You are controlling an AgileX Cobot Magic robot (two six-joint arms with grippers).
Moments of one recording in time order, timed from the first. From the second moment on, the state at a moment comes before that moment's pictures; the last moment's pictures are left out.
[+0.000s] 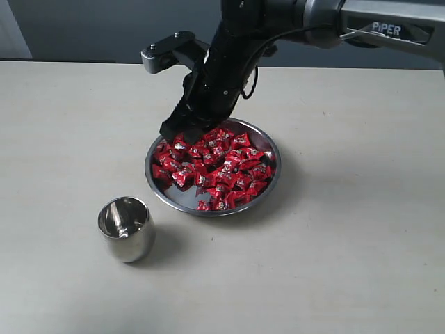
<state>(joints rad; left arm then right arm) -0.07 0.01 -0.01 -0.14 0.30 0.01 0.64 2.10 -1.74 0.30 0.98 -0.45</state>
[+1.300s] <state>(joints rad) -0.07 0.01 -0.01 -0.14 0.30 0.01 0.71 2.28 -1.74 0.24 0.85 -0.42</state>
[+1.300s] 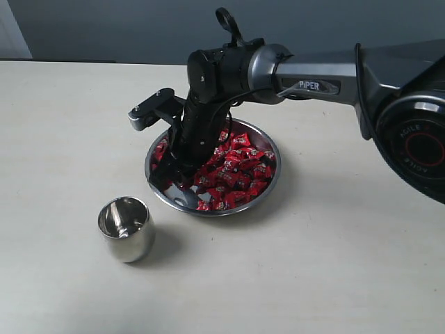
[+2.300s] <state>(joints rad) -0.07 0.01 -0.01 -0.14 0.30 0.01 0.71 2.31 -1.74 0.24 0.87 -0.38</state>
